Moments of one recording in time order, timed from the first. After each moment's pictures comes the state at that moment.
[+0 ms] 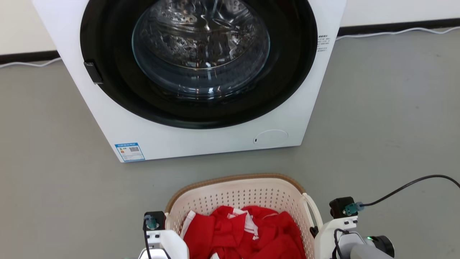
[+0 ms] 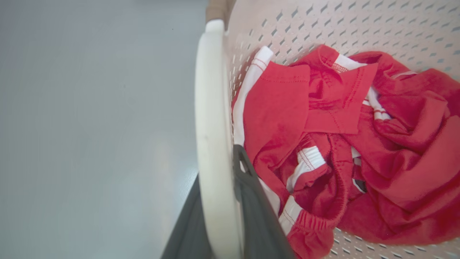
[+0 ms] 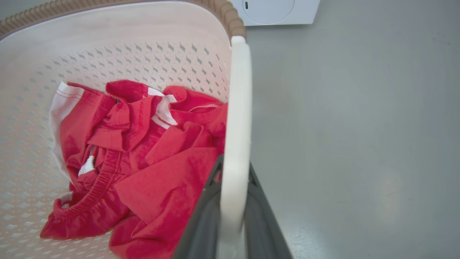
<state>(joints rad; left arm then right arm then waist) -0.51 0.03 -1.00 1.24 -1.06 0.19 0.00 -0.55 -0.05 0.79 1.30 0.80 0.13 0.01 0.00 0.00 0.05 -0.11</state>
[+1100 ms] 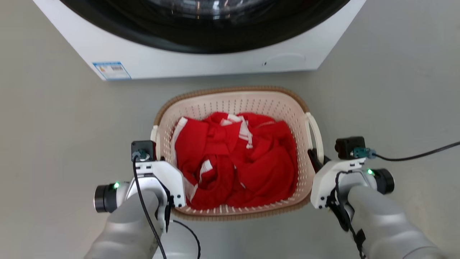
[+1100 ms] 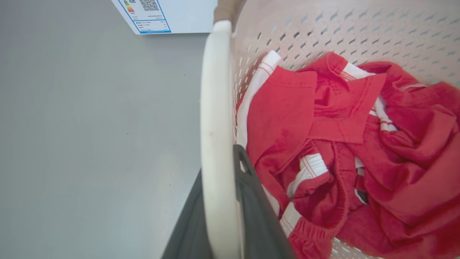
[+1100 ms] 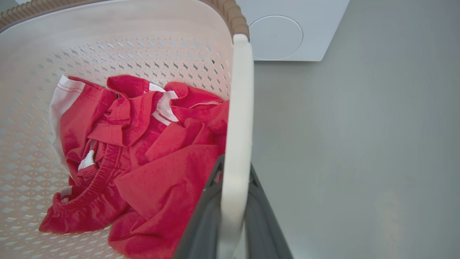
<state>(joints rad) -0.78 0.03 -1.00 1.26 -1.07 0.25 -0.21 -0.78 -0.06 0.84 1.28 0.84 0.12 -0.22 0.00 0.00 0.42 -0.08</state>
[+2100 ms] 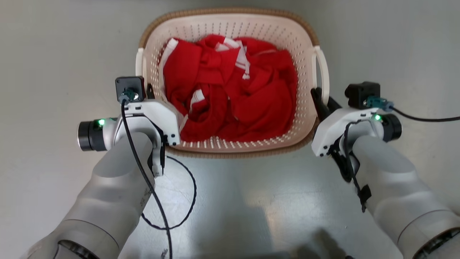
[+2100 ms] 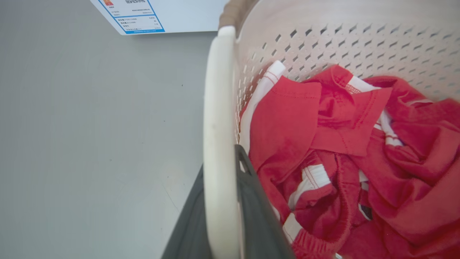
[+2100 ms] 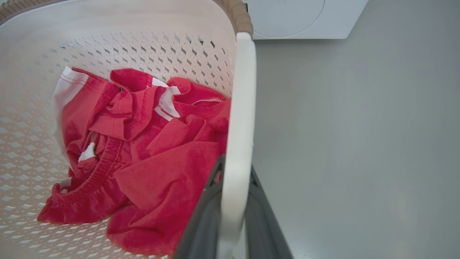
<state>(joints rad) -0.95 0.09 -0.83 1.09 -0.87 0.36 -0.24 -0.94 -0.09 0.69 1.20 0.72 0.12 -0.26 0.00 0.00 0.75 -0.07</state>
